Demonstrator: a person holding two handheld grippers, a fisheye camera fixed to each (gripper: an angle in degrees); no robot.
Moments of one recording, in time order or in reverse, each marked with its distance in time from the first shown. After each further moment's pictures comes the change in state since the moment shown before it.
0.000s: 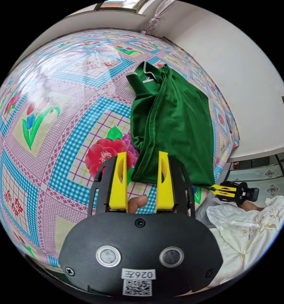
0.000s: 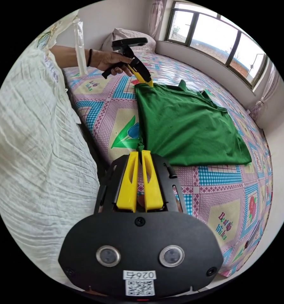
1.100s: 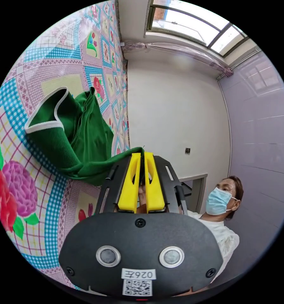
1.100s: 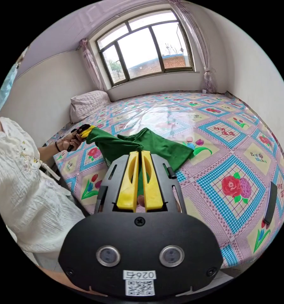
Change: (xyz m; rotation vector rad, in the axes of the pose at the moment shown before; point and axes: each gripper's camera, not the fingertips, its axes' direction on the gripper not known) left arm -0.194 -0.196 -0.076 0.199 1.130 -0.228; right arm 0.520 -0.016 -0.172 0.373 -0.082 0.510
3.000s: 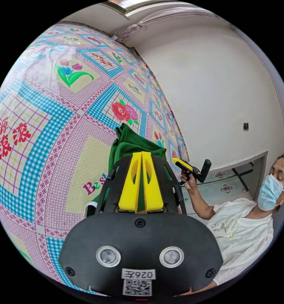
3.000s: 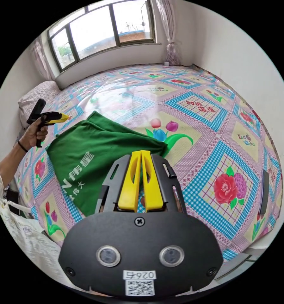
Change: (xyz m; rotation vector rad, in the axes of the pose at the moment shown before) left arm -0.041 -0.041 0.246 -0.210 -0.572 0.280; right arm -0.002 -0.141 0.213 -0.210 0.323 0.193
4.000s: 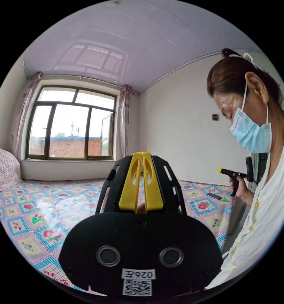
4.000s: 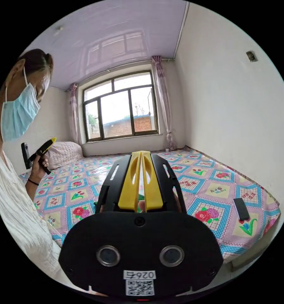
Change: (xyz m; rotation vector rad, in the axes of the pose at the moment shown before) left arm 0.449 0.532 -0.122 1.065 -0.547 0.798; right arm -0.163 0.263 -0.636 0.846 -0.008 0.001
